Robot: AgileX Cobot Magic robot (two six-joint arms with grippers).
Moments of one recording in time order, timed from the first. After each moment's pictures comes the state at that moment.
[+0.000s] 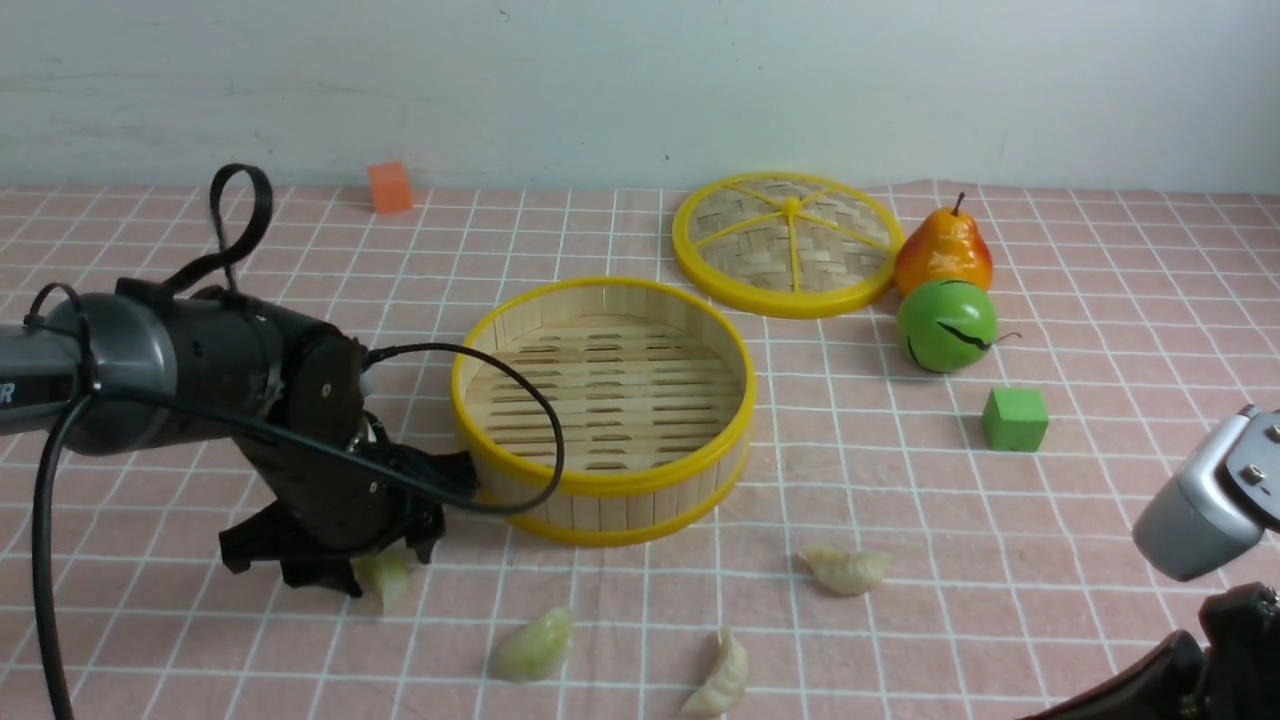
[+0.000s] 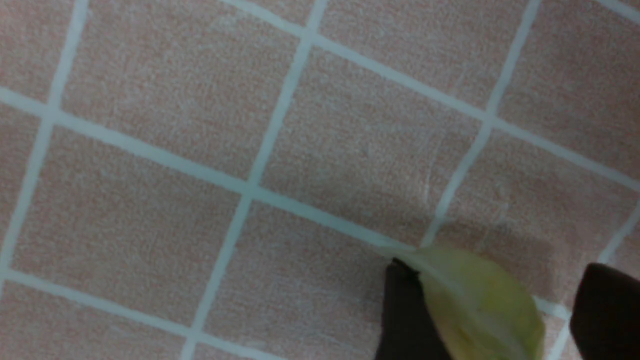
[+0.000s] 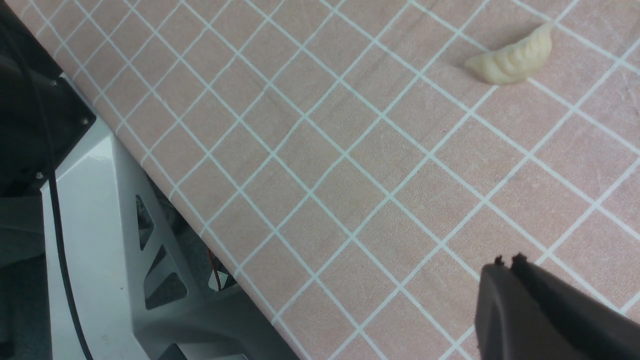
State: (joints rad) right arm 0.32 0.93 -0.69 0.72 0.96 -0.57; left arm -0.31 1.85 -1.10 0.10 0.57 -0.77
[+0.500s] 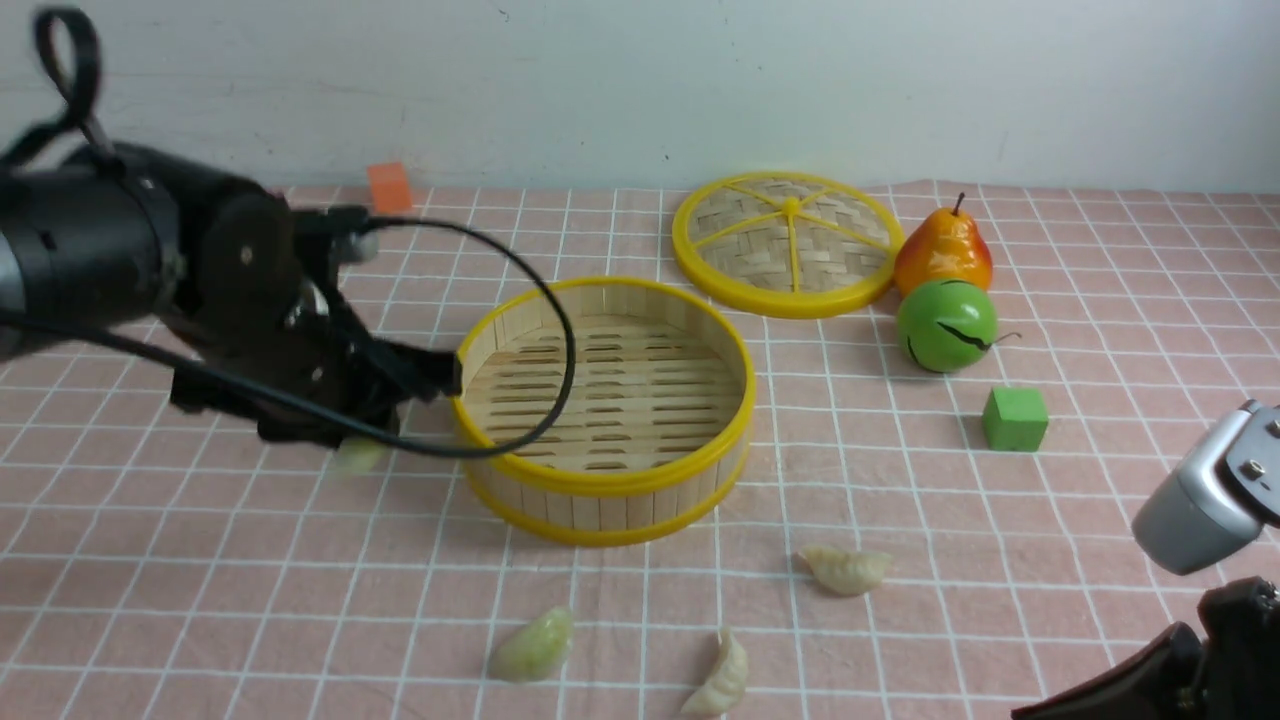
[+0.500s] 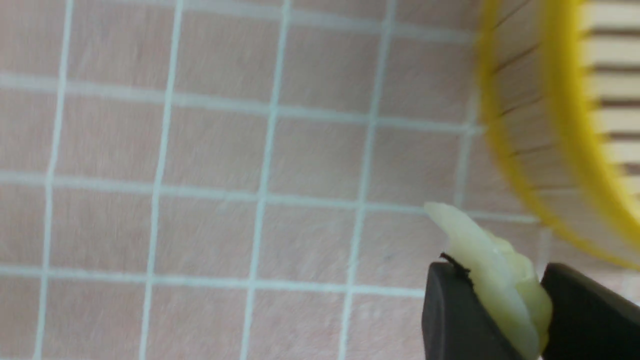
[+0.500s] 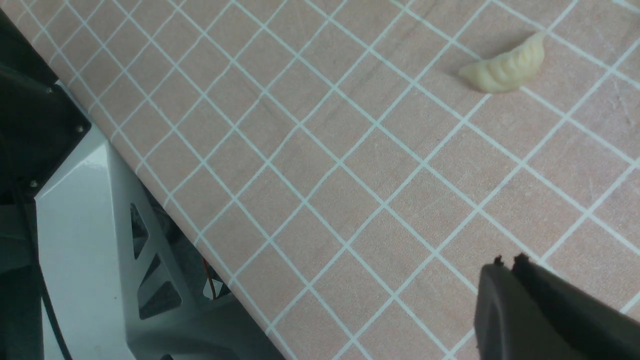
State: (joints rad) right arm 0.32 0.93 -0.69 0.72 0.93 -0.57; left arm -0.32 1.65 -1.28 0.06 0.74 -0.38
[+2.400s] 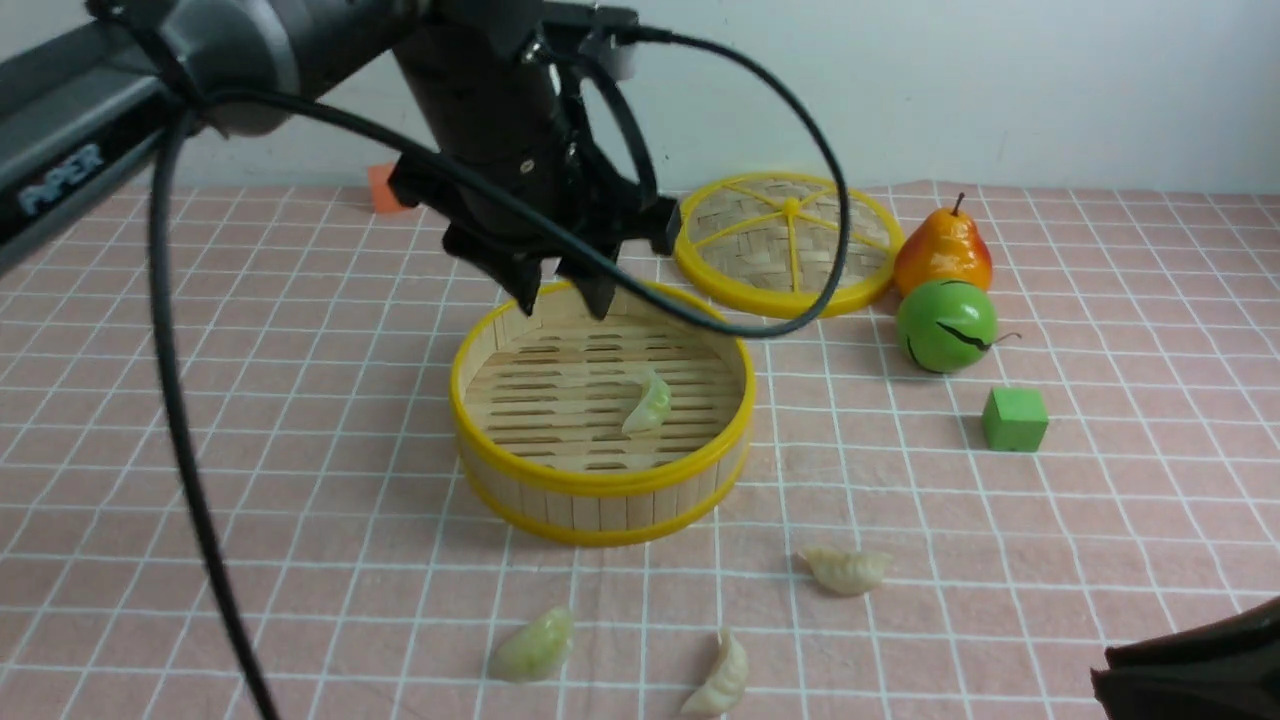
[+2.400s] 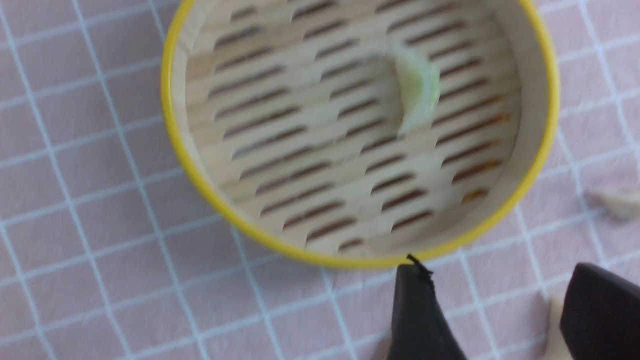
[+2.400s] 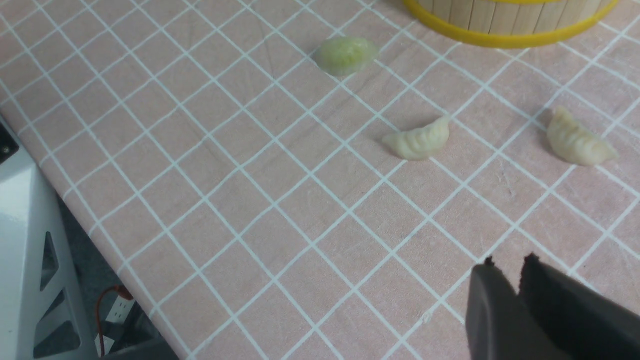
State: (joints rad) right arm 0.32 0.75 -0.70 0.60 0.89 -0.58; left arm -0.52 1.84 -1.84 0.02 1.24 -0.18
